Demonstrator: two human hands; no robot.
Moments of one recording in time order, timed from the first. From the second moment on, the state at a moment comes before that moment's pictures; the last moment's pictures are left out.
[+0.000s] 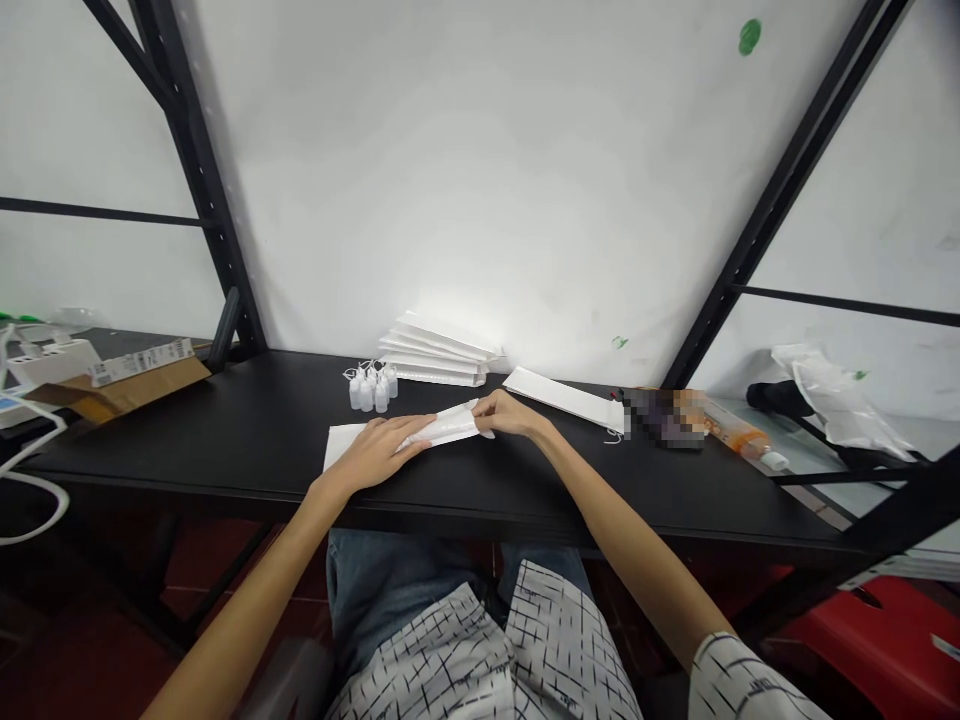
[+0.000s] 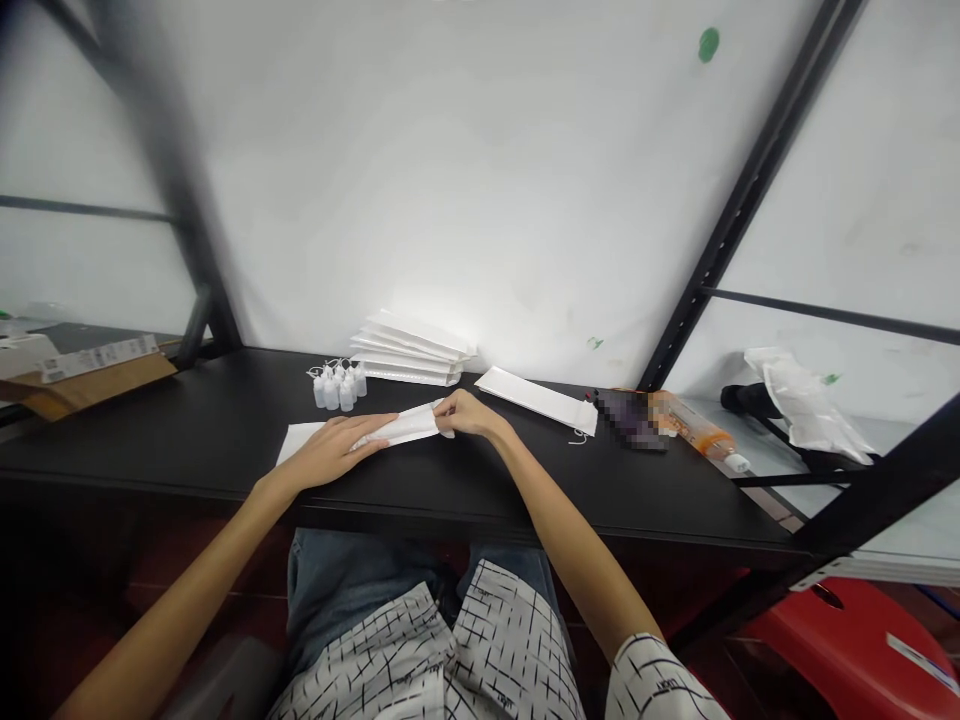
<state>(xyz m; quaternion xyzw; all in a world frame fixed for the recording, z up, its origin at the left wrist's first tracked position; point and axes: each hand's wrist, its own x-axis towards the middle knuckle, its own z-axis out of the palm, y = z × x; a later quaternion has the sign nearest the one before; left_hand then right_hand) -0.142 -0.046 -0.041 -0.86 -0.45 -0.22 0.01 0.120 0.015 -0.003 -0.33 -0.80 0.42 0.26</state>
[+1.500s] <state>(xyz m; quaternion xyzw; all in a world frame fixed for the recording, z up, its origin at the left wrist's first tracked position) -0.141 -0.047 -0.044 -0.85 -0.47 -0.23 -0.01 0.068 0.064 0.066 -0.37 -0.80 0.15 0.44</state>
